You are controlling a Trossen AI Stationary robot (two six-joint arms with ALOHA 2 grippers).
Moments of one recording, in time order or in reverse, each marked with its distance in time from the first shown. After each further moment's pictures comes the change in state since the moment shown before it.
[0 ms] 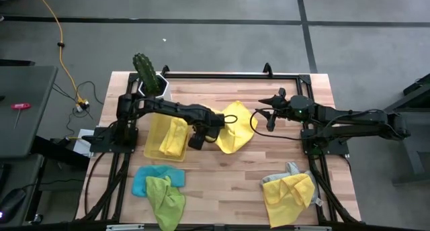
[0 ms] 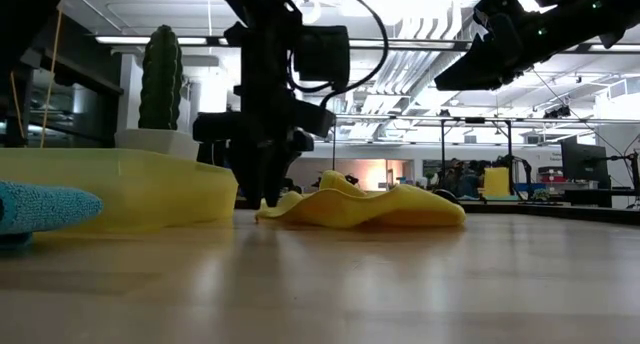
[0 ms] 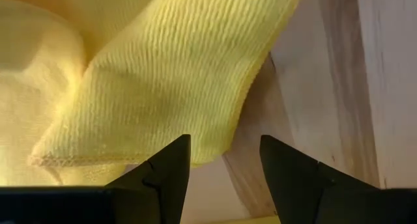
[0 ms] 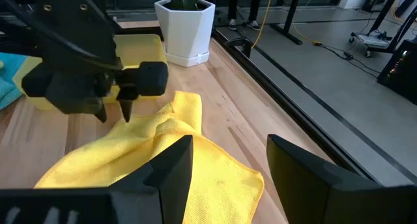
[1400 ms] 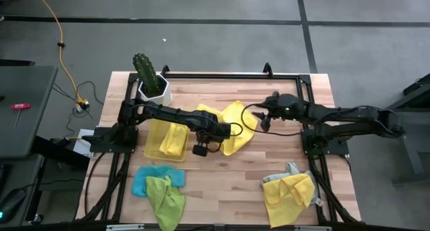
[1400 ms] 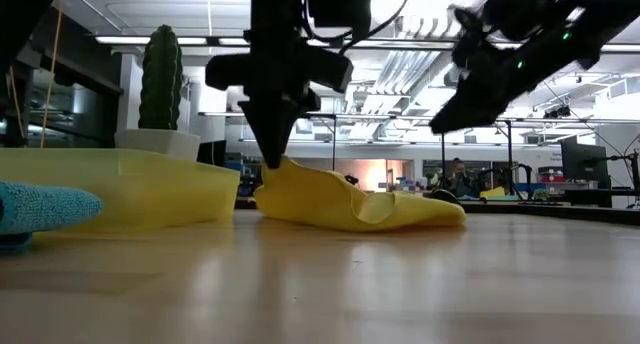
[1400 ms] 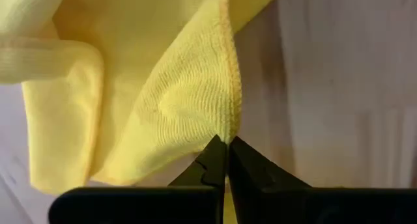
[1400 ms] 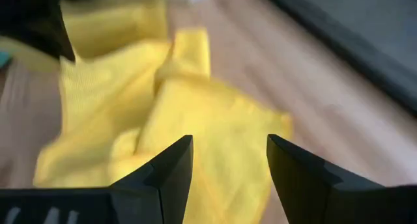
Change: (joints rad) left arm -0.129 0.033 0.237 -0.239 -0.060 -0.256; right arm -0.091 0.226 0.000 -0.003 -0.151 0.123
